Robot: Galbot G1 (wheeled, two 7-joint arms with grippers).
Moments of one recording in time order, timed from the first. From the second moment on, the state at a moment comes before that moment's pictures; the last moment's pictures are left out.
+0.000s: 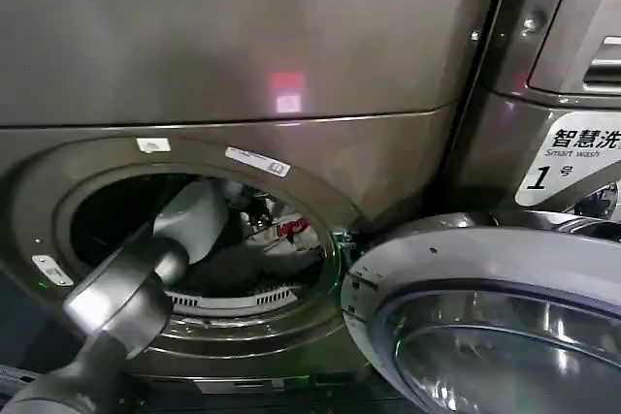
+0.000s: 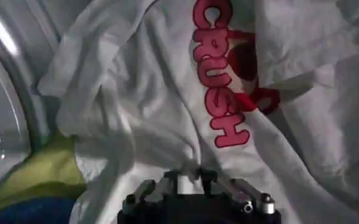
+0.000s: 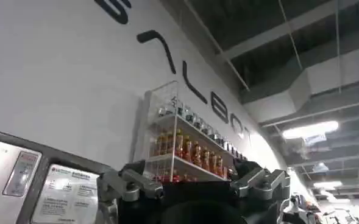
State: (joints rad) left arm -0.10 -1.46 0.42 -0.26 0.42 0.00 0.91; right arm -1.69 0.98 2.29 2.06 0.91 -0.32 -0.01
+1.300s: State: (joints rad) left arm 0.42 -1.41 -0.31 -1.14 -0.17 0.05 0.24; right arm -1.70 0.98 2.29 2.07 0.90 -0.29 -0.01
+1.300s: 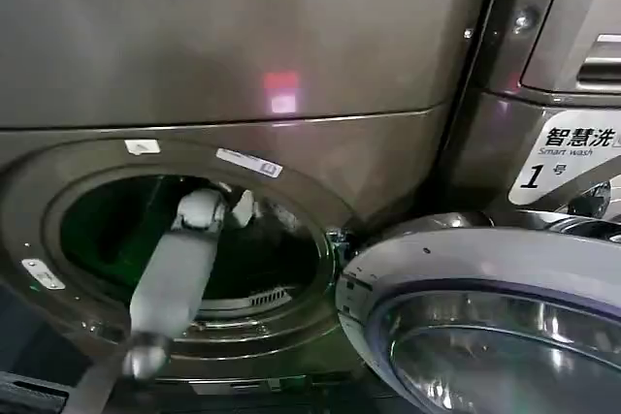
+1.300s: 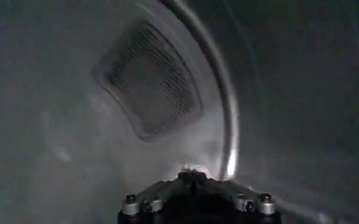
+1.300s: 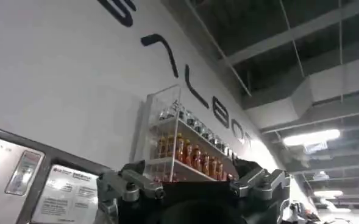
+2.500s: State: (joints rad) left arm 0.75 -1.47 -0.45 -1.55 -0.09 0.00 -0.12; right arm -1.72 0.98 2.35 2.04 0.91 -0.17 -0.03
